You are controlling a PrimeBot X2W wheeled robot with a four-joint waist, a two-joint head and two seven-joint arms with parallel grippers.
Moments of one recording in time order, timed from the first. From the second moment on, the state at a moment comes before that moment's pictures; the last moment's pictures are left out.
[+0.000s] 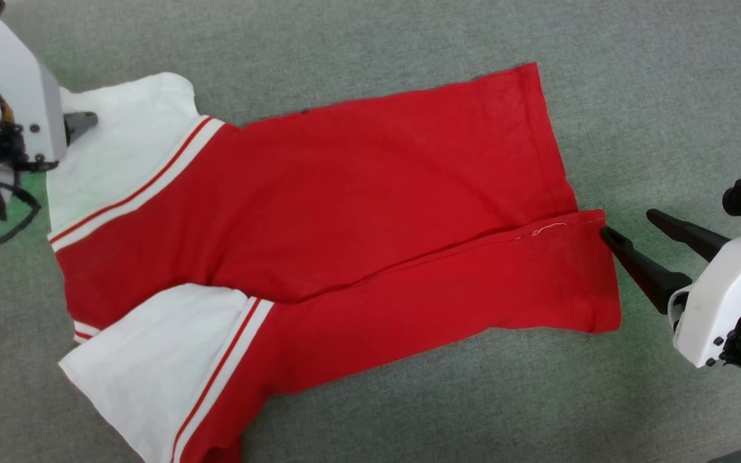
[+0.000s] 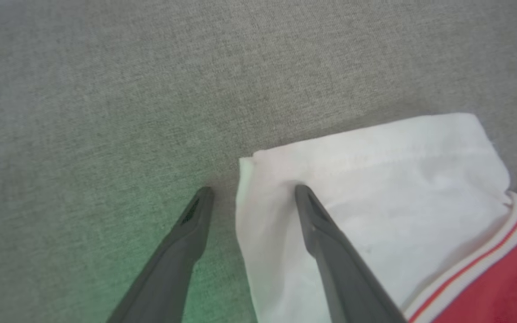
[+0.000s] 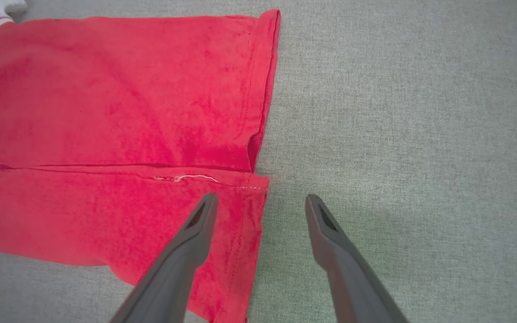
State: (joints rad) left arm -1.17 0.63 -0.57 0.79 -0.84 -0.07 0.81; right arm -0.35 -0.42 0.13 -0.20 0.62 0.13 0.71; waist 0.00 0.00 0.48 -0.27
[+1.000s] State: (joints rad) left arm -1.28 0.47 -0.71 0.75 -0.91 -0.13 0.71; right arm -1.04 -0.46 0.36 0.46 0.61 0.13 0.90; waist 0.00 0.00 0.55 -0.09
